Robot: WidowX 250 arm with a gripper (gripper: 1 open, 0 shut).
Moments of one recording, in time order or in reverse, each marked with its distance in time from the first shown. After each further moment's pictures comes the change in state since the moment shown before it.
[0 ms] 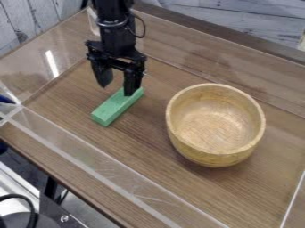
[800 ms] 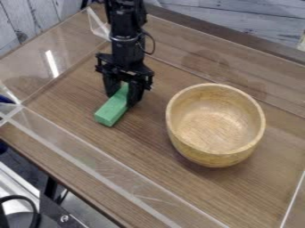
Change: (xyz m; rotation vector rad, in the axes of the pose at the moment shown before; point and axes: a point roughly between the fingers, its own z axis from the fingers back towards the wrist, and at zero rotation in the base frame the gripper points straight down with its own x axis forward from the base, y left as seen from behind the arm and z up) arm 0.008 -0.007 -0.022 0.035 0.082 -0.037
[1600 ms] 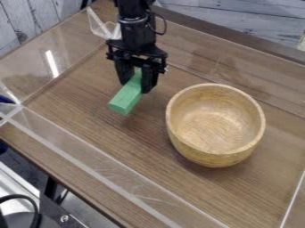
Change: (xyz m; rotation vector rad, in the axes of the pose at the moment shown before) arm 0.007 -0.015 0.027 -0.082 -0.071 0.002
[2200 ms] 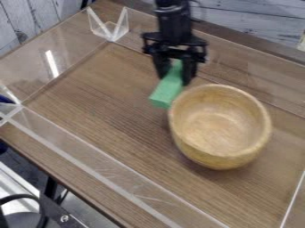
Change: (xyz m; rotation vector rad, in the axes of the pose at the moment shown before) arm 0.024 -0.073 0.014 -0.107 -0.041 -0.045
